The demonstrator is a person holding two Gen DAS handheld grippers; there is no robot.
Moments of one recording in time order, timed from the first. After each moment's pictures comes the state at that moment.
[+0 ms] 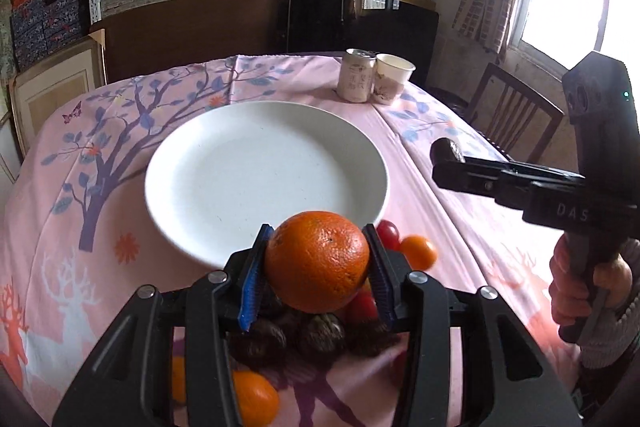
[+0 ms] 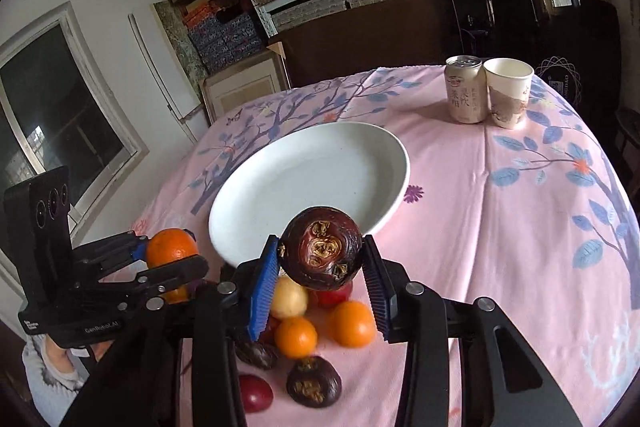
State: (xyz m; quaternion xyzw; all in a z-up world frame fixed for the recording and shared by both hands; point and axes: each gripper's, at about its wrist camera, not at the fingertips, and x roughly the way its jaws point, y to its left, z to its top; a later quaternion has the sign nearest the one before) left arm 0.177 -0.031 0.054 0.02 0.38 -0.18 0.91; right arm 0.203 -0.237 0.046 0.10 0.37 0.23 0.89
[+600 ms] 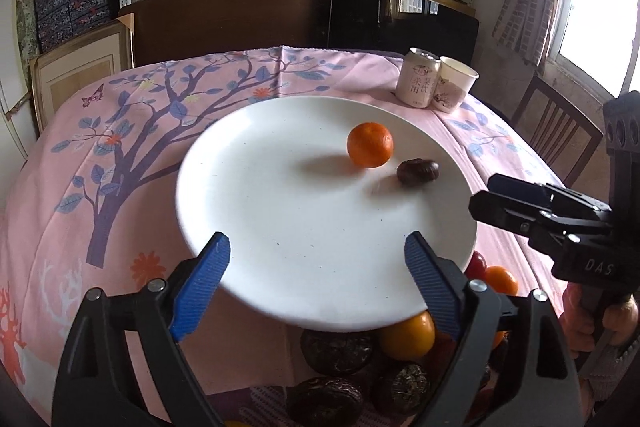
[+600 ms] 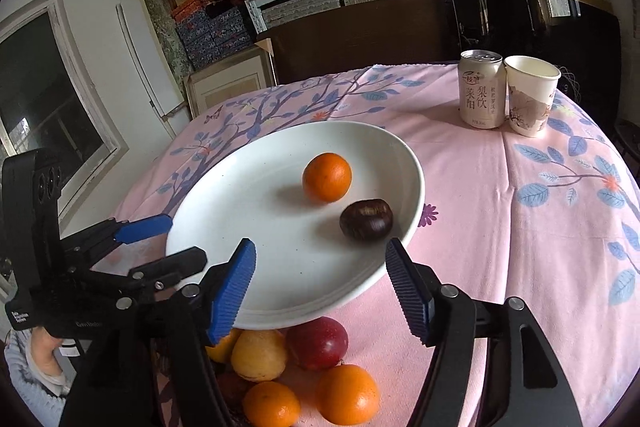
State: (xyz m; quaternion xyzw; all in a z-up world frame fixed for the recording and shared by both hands) left arm 0.217 0.006 0.024 0.00 0.38 -0.13 0.92; right arm 0.225 -0.221 0.014 0.07 0.35 0.20 0.91
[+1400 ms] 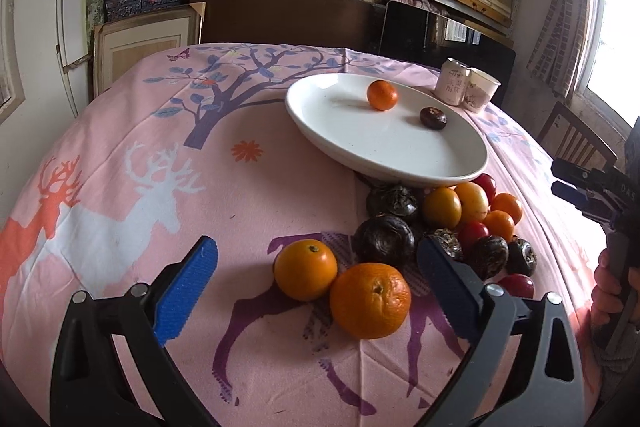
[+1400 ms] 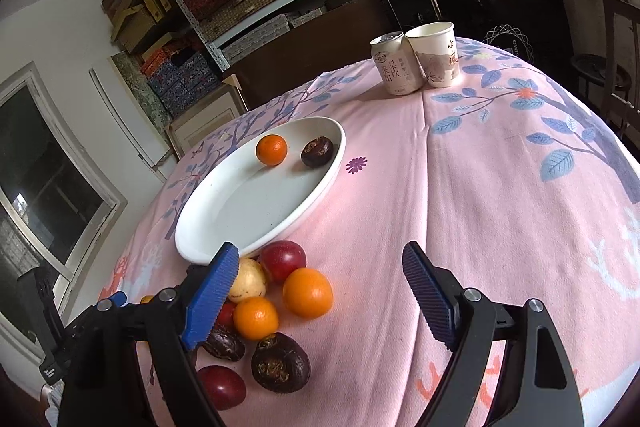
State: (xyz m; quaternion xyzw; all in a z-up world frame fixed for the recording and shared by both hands) left arm 0.097 0.061 0.005 -0.05 0.36 -0.04 0.93; right arm 0.152 -0.284 0.001 0.18 0.34 0.16 0.91
